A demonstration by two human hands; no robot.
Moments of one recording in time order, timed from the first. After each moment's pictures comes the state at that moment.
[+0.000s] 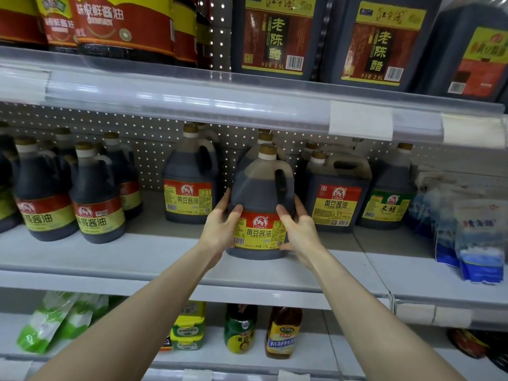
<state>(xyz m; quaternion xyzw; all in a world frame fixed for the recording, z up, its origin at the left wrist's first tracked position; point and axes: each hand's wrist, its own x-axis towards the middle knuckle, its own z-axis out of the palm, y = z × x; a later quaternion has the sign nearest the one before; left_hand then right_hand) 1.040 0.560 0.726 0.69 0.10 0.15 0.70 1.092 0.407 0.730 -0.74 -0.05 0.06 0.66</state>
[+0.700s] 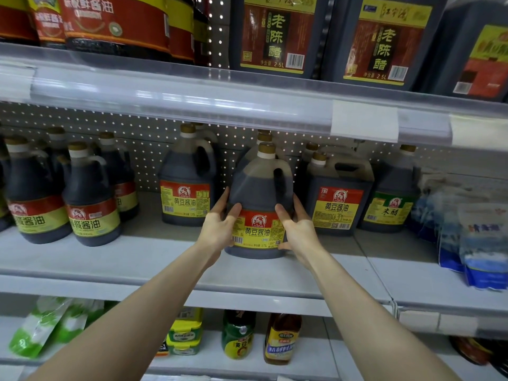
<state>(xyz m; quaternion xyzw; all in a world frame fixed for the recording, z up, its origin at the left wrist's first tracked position) 1.057 0.563 0.724 0.67 0.10 0.15 0.72 1.106 0.410 0.730 -0.74 -0.05 0.05 0.67</state>
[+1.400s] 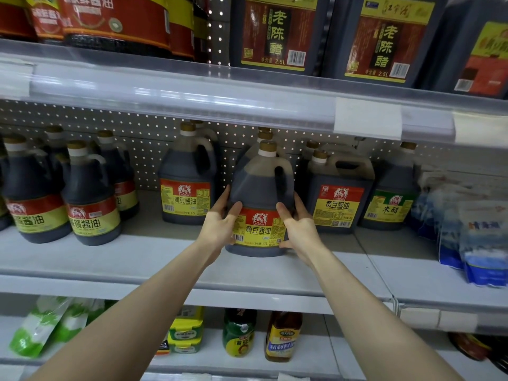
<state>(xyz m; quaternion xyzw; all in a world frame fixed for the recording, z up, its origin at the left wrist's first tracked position) 1.057 0.565 0.725 0.69 0.10 0.15 0.70 1.106 0.411 0.732 -0.74 -0.04 0.05 0.67</state>
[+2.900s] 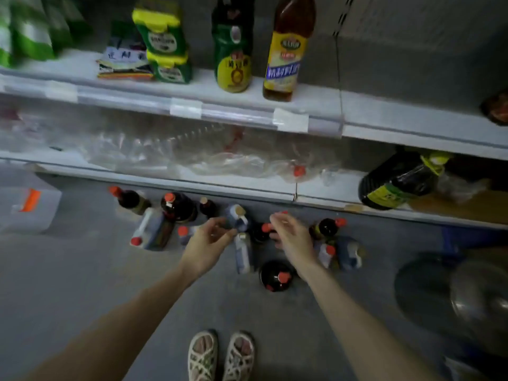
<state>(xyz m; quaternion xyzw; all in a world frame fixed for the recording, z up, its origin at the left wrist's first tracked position) 0.701 0.407 0.343 0.76 0.27 -0.10 0.58 0.776 0.233 0.339 -0.76 0.11 0.26 0.59</state>
